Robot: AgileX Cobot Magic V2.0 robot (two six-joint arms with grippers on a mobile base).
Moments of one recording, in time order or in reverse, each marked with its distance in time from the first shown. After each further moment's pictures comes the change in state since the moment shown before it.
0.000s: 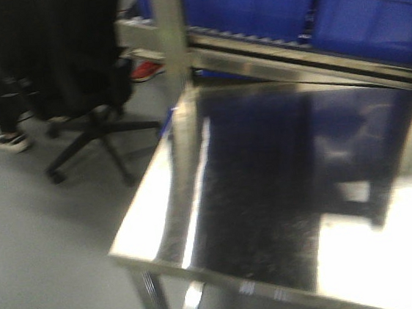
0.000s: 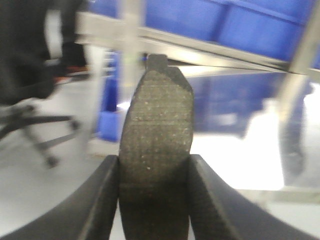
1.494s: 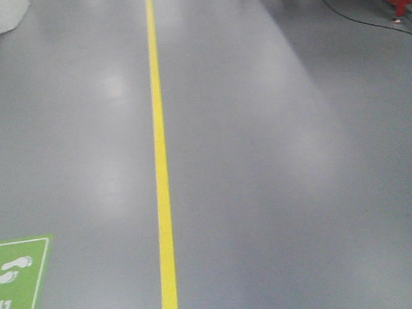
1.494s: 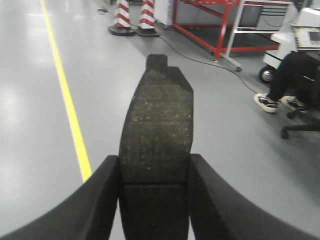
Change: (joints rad) left arm 0.000 0.000 0.000 0.002 0.001 0.000; right arm 0.000 0.000 0.000 0.001 0.002 0.000
